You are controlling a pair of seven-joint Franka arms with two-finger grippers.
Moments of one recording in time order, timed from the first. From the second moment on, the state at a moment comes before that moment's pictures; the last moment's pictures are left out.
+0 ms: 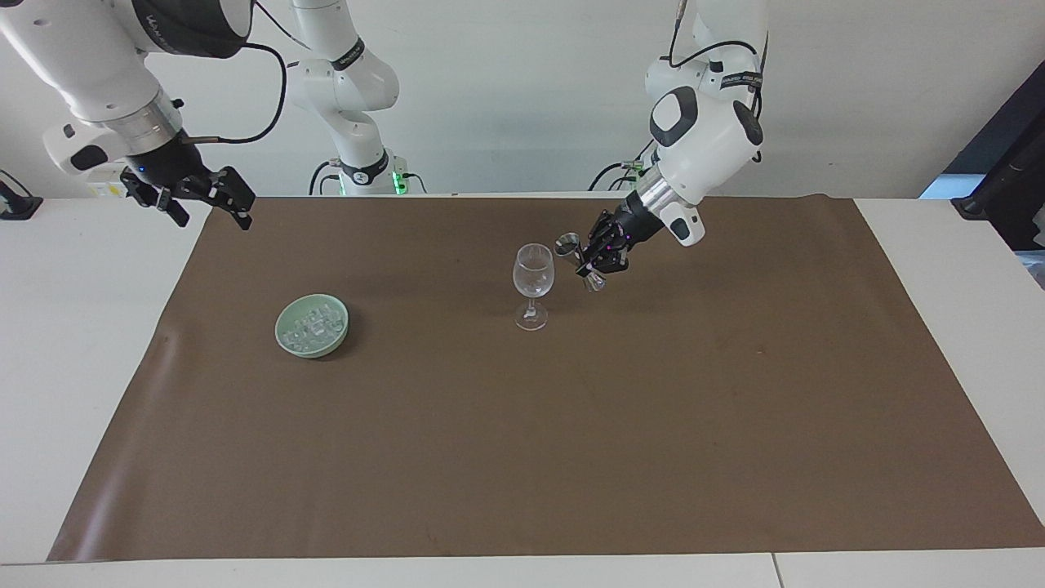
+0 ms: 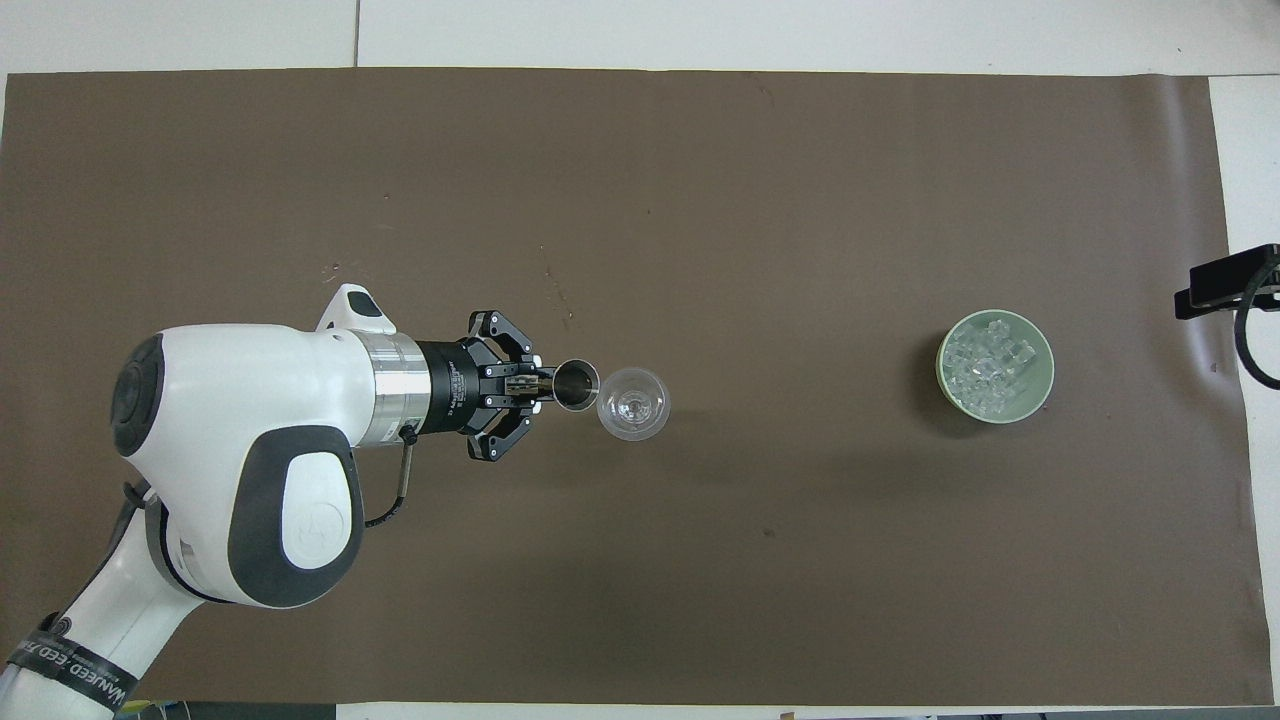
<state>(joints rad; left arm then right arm) -0.55 -0.10 0.03 -2.21 -0.70 2.35 -1.49 -0.04 -0.02 -0.07 -1.60 0.01 1.53 -0.01</state>
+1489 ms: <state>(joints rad) -0.65 -0.07 -0.07 -2.08 0.17 2.26 -1.99 -0.04 -0.02 -0.07 -1.60 0.01 1.53 -0.01</state>
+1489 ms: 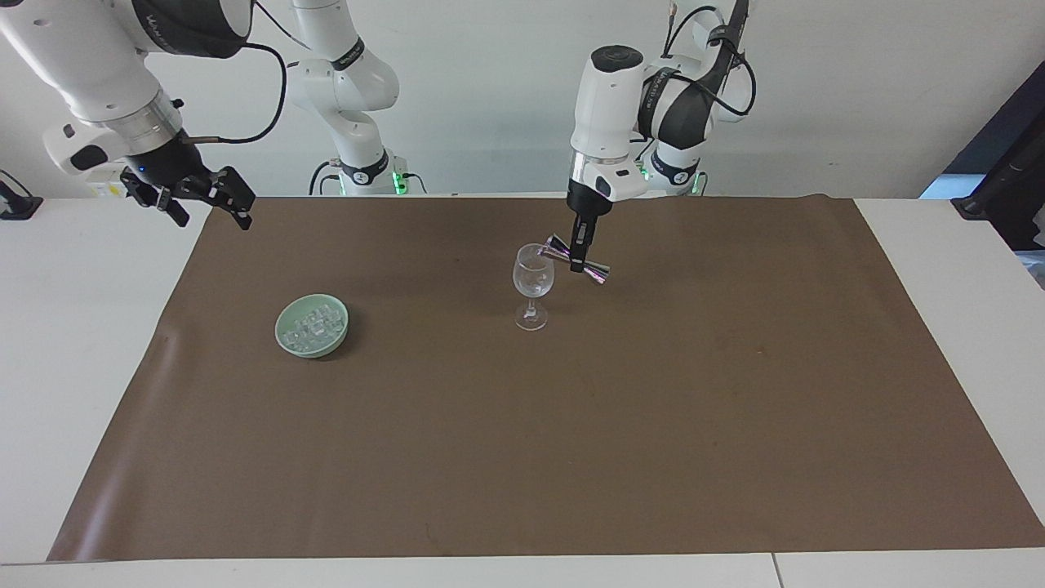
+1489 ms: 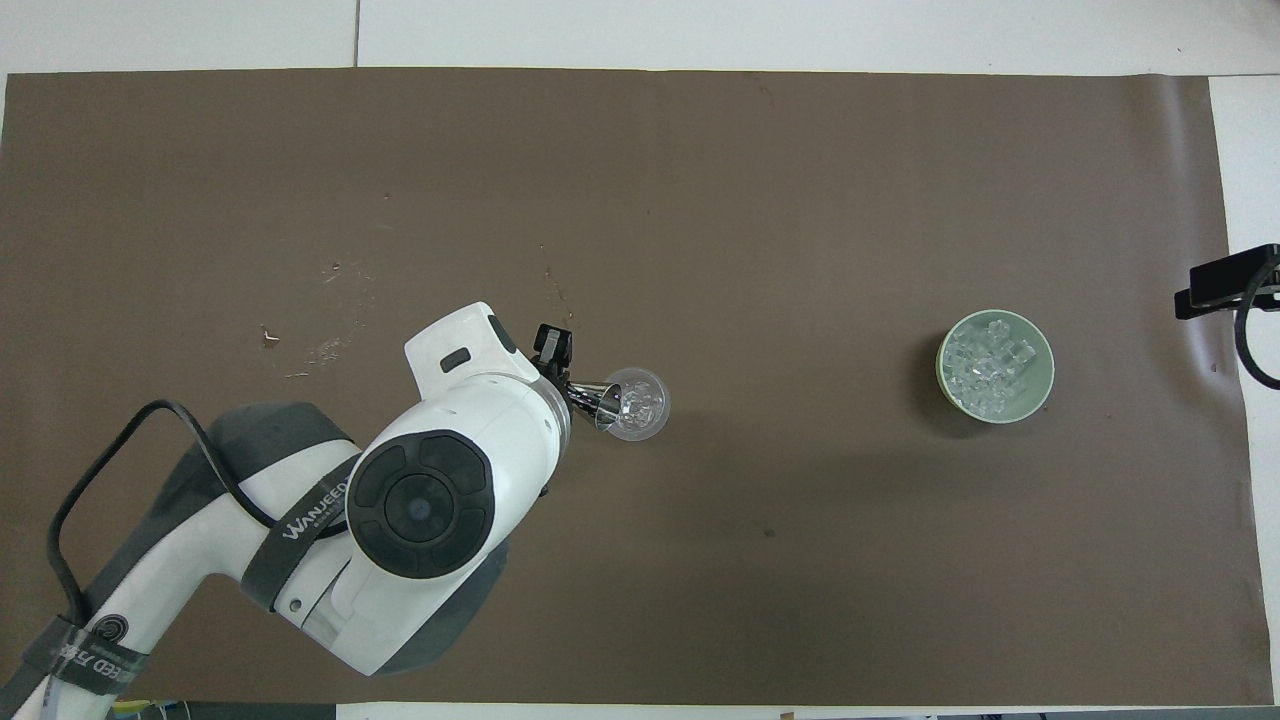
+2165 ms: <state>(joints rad) -0.70 -0.07 -0.10 -2.04 0.44 2.22 -2.09 -0.04 -0.02 -0.07 -1.60 0.01 1.53 -0.01</state>
